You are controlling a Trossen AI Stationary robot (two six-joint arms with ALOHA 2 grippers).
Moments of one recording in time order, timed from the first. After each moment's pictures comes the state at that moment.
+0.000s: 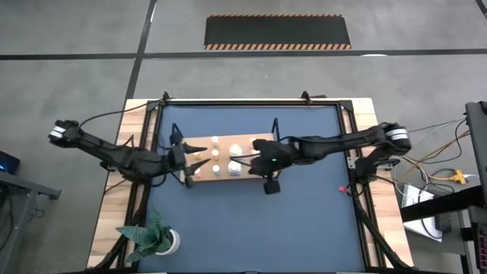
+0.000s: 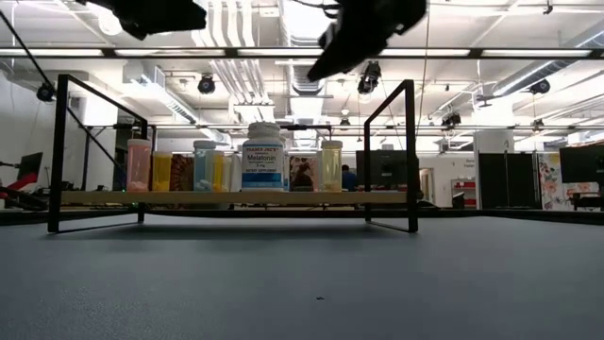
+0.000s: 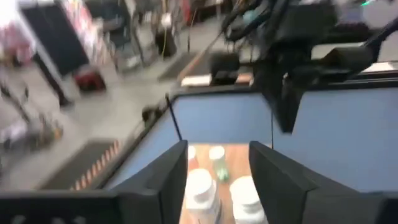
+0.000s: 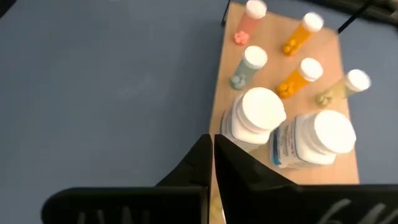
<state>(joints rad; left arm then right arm) -0.36 0.80 0.60 0.04 -0.71 0.07 0.05 1.64 1.30 -0.41 -0.05 -0.24</state>
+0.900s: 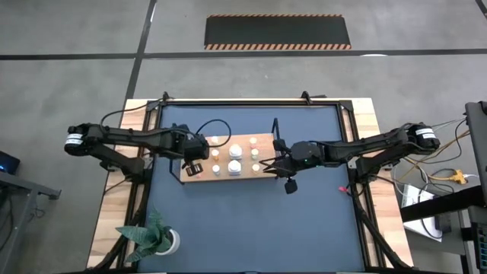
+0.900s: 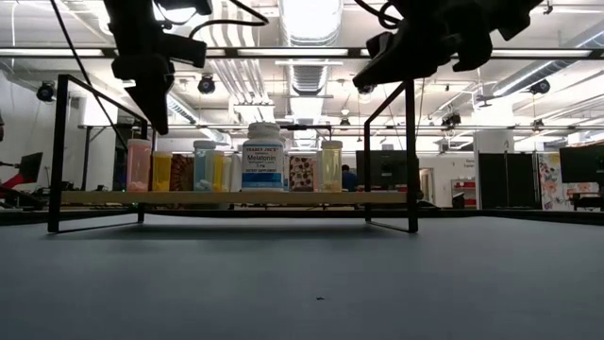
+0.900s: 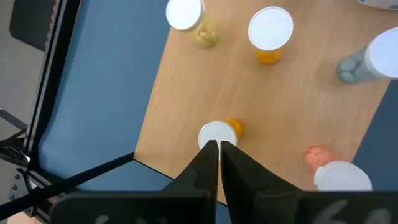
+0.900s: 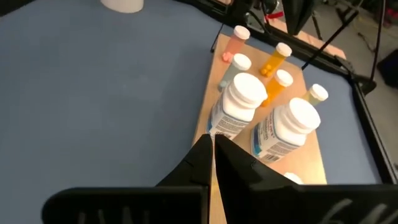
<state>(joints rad) 0.01 1.29 1.06 -1.11 -0.39 -0.31 0.05 1.33 0.78 0.04 -0.05 -0.38</state>
